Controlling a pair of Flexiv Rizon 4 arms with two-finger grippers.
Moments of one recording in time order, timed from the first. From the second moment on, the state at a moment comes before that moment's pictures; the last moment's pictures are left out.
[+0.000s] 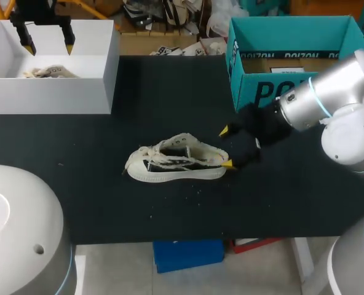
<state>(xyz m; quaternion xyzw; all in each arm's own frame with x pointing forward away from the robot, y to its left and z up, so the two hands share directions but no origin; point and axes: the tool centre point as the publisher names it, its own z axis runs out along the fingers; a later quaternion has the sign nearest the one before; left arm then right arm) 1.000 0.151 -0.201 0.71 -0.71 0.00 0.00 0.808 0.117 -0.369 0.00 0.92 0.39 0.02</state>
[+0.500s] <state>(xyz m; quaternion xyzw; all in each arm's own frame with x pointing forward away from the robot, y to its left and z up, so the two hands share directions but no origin) 1.000 0.151 -0.201 0.71 -0.71 0.00 0.00 0.815 0.122 -0.398 0.01 0.90 0.44 0.00</state>
